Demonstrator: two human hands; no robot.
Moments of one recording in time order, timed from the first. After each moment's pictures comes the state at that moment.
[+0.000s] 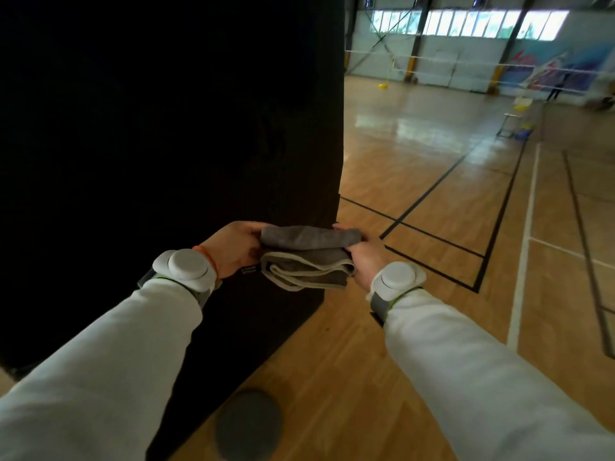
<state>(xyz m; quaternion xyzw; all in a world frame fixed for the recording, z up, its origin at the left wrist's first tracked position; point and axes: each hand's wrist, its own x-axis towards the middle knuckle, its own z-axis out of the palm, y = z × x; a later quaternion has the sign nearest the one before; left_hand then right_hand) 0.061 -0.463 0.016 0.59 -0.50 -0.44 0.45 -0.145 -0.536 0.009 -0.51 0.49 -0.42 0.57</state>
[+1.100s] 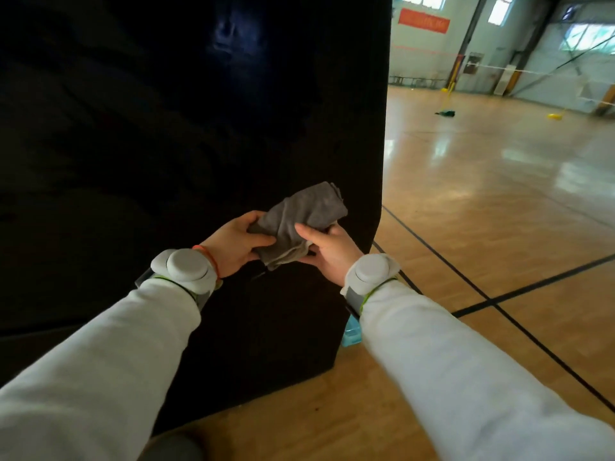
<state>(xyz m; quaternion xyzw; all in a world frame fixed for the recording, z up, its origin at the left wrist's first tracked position) -0.002 -0.766 0.039 0.65 -0.26 -0.37 0.61 -0.116 -0.910 0.026 -0.60 0.11 -0.13 0.78</state>
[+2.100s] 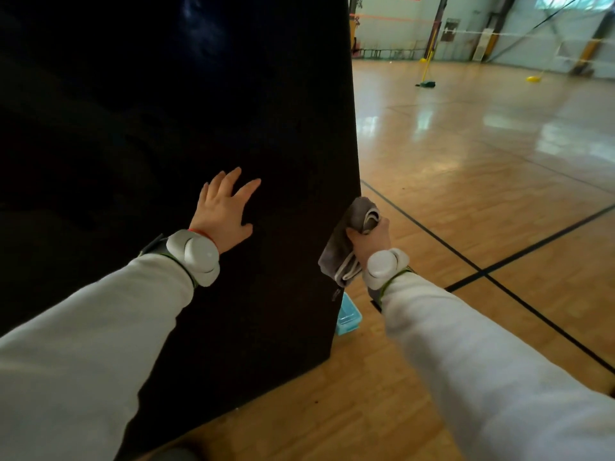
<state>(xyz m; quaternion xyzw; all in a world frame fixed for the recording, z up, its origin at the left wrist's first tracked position) 0.034 -0.846 0.021 0.86 -0.47 0.12 0.13 -0.140 -1.023 -0.023 -0.68 0.46 -0.32 0.48</state>
